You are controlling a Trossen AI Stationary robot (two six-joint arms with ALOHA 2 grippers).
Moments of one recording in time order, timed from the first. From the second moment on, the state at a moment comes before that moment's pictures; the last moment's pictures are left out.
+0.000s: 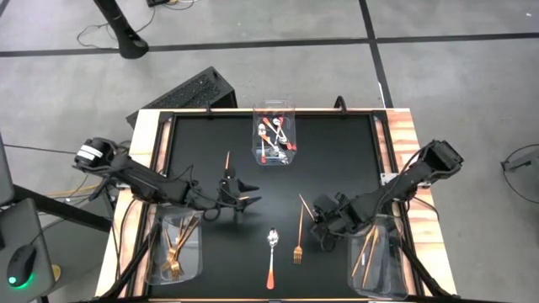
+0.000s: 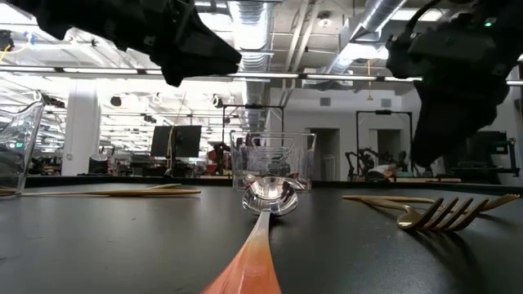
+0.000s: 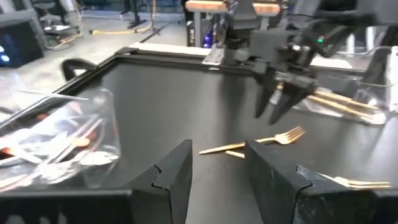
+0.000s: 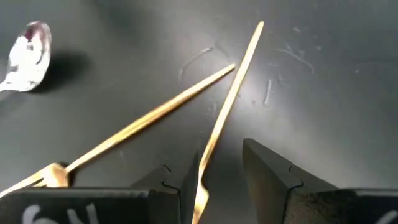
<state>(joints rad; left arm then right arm) -0.29 1.40 0.60 0.51 -0.51 -0.18 0.50 1.56 0.89 -0.57 0.43 1.19</state>
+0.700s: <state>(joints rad) -0.24 1.35 0.61 0.29 -0.58 -0.31 0.39 1.67 0.94 -0.50 0.27 1.02</state>
